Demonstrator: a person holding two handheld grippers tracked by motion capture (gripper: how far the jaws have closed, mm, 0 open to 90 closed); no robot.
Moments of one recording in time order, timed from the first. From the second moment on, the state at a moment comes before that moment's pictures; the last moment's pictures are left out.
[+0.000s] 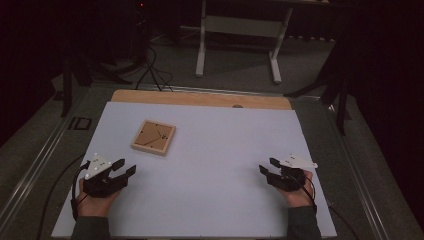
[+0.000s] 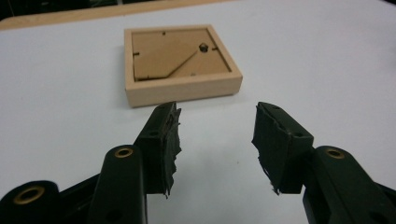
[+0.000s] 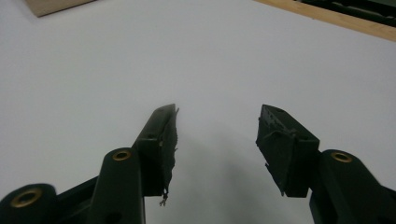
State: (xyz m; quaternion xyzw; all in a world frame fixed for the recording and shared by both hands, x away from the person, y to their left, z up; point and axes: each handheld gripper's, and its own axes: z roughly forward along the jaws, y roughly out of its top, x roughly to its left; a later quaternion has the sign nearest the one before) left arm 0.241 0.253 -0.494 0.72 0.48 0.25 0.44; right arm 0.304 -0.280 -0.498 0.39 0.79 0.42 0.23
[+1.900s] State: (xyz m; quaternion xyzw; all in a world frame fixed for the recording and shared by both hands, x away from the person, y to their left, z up) left arm 0.332 0.263 -0.498 0.72 0.51 0.30 0.35; right arm 0.302 -0.284 -0.490 0.39 0.78 0.43 0.25
